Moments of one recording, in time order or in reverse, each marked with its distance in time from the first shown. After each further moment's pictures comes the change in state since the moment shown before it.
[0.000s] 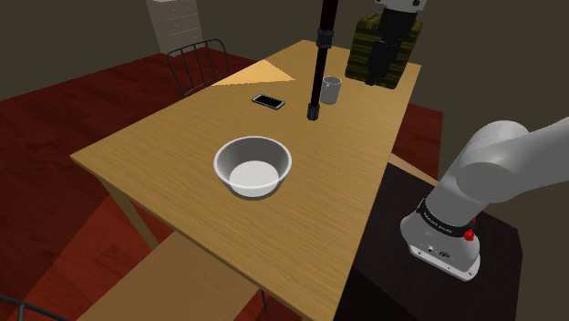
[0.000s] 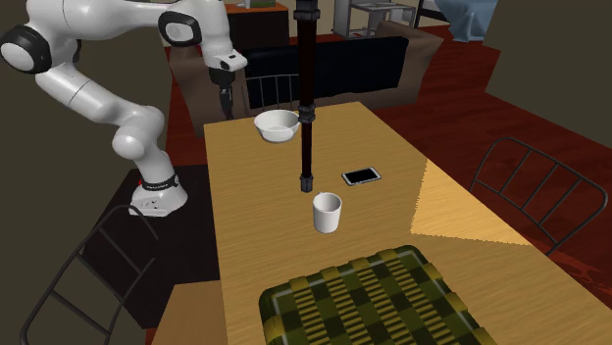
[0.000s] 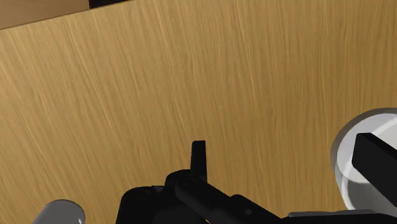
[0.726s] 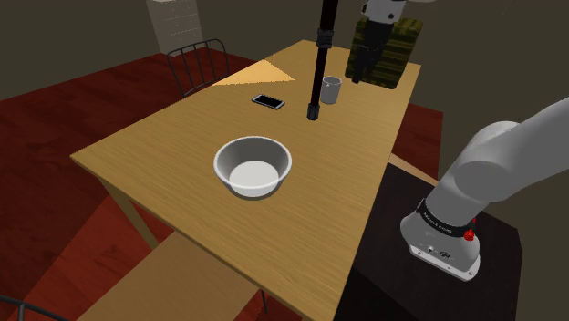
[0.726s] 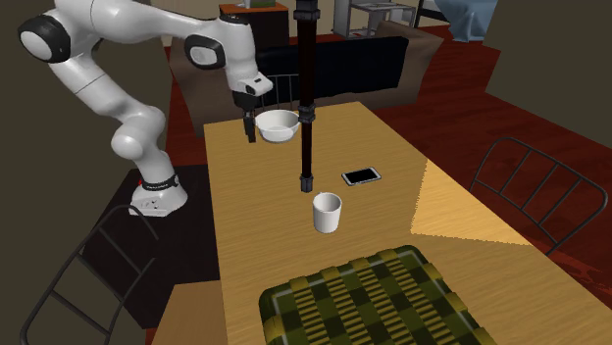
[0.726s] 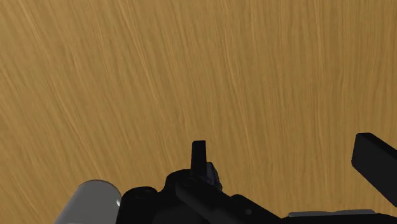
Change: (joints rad) arm -0.037 0.267 -0.128 0.085 -0.044 0.191 -0.129
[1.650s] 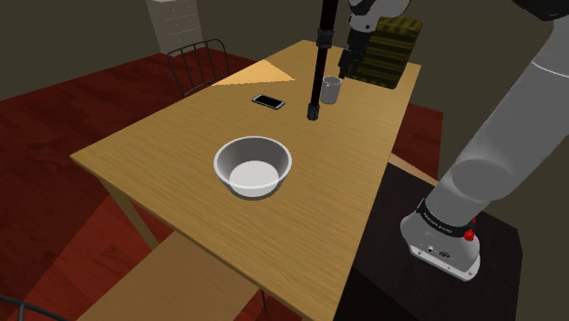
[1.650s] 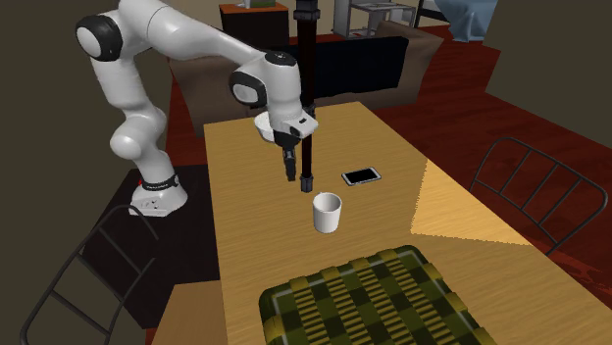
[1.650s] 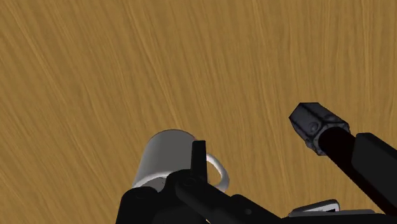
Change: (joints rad) arm -0.044 0.504 -0.161 0.342 0.111 0.157 -0.233
